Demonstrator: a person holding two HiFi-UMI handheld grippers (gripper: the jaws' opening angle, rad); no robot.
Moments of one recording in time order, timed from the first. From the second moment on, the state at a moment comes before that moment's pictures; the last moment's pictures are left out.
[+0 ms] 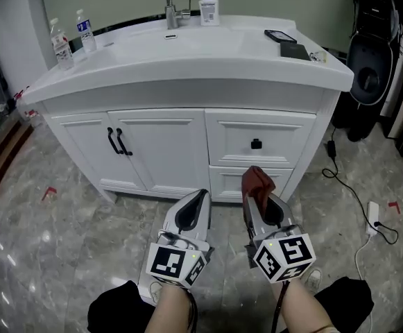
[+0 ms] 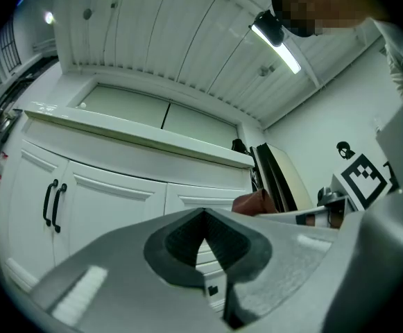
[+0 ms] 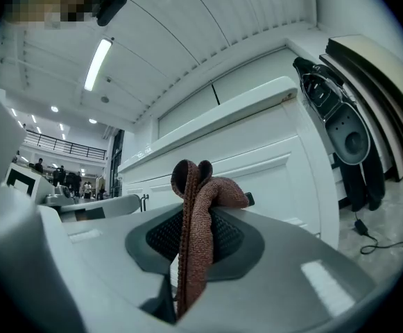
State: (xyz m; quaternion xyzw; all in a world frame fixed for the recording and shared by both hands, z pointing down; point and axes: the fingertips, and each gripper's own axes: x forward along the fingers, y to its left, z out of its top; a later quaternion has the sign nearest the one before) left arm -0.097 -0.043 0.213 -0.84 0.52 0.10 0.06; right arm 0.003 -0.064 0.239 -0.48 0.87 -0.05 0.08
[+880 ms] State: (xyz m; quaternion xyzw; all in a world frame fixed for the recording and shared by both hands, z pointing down) left arm -0.133 -0.176 0.237 -0.85 0.51 0.12 0.03; right arm -0.094 -0.212 0.195 -0.43 0.90 0.03 0.09
